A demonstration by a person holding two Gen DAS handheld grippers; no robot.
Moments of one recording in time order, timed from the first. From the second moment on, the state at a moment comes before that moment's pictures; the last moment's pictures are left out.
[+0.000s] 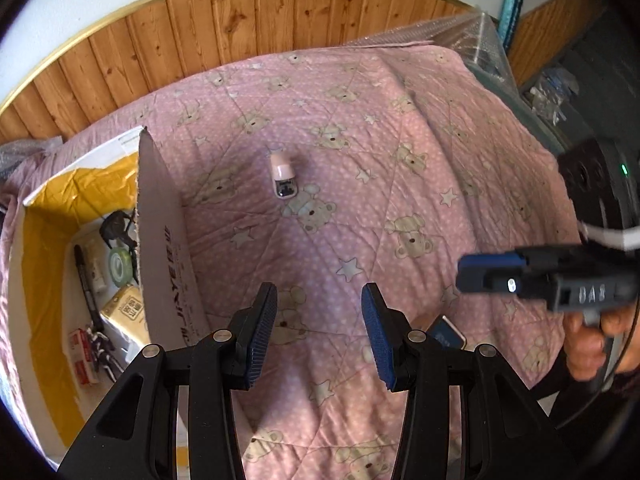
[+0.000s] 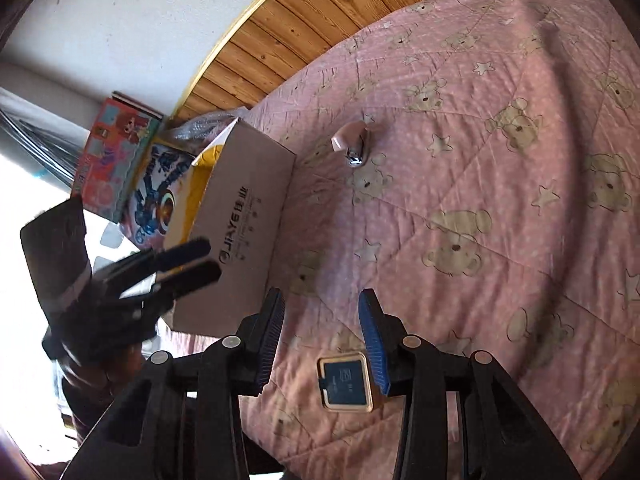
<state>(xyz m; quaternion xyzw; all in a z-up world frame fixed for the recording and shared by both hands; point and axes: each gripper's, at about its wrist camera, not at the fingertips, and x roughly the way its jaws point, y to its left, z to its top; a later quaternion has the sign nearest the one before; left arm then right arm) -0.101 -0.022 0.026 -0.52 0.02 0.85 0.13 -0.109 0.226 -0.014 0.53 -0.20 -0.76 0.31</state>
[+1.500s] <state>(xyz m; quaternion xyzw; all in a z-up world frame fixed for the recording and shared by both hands) -0.270 -0.006 -0.090 -0.50 -0.06 0.86 0.00 -0.038 0.157 -0.050 0.46 0.15 -0.83 0.28</state>
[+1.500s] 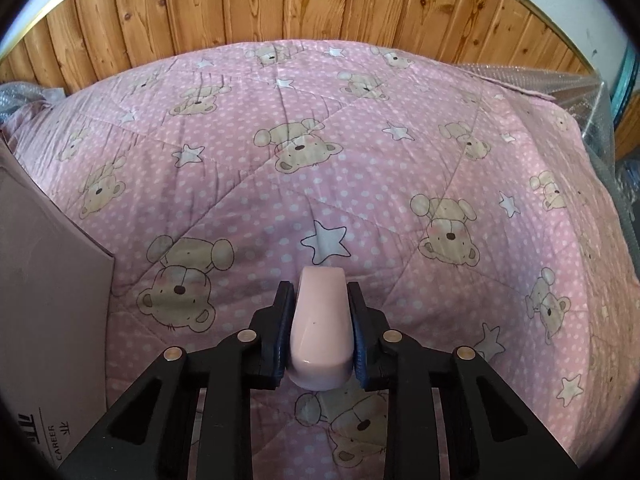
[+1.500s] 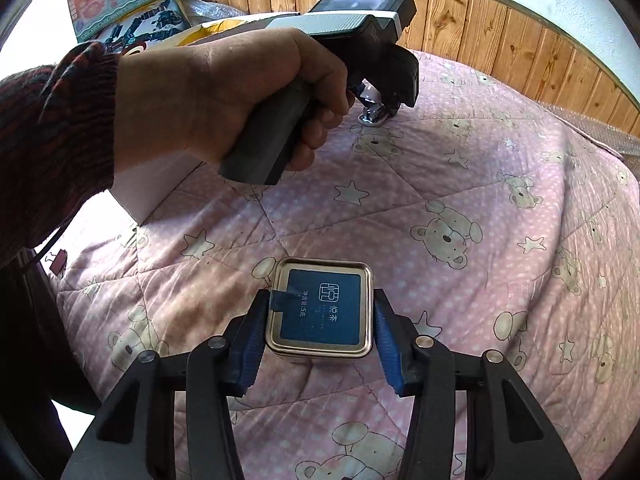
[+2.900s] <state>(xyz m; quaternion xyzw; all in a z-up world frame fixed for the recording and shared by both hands) -0.122 -0.033 0.028 -0.46 -0.10 0.88 0.07 -0.070 0.181 -0.004 0.40 0.07 -0.88 0.26</state>
